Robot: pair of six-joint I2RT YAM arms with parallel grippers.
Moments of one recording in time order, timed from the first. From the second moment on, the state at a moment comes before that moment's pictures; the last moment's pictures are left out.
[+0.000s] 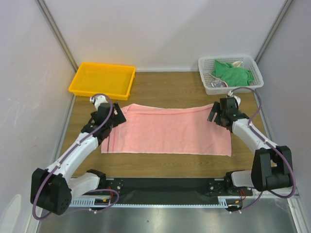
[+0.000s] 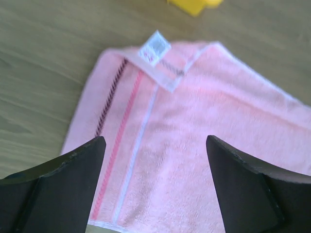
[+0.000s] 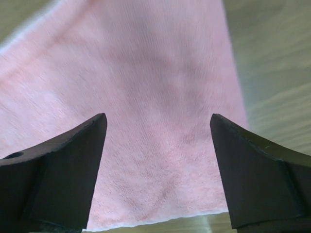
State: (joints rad) left arm -0.31 1.09 0.76 -0.36 -0.40 -0.58; right arm 0.14 1.33 0.86 -0.39 0.24 0.46
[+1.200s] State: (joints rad) left arm -0.33 1.50 0.67 -0.08 -0.21 -0.65; right arm 0.14 1.59 0.77 -0.10 0.18 0.58
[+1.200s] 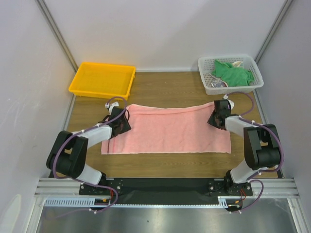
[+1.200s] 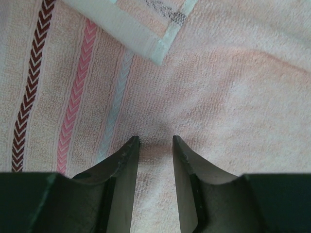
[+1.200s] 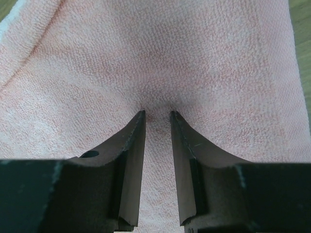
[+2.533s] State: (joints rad) left arm -0.34 1.19 0.66 -0.32 -0.33 -0.90; right arm 0.12 1.27 0.83 -0.44 0.19 0.66
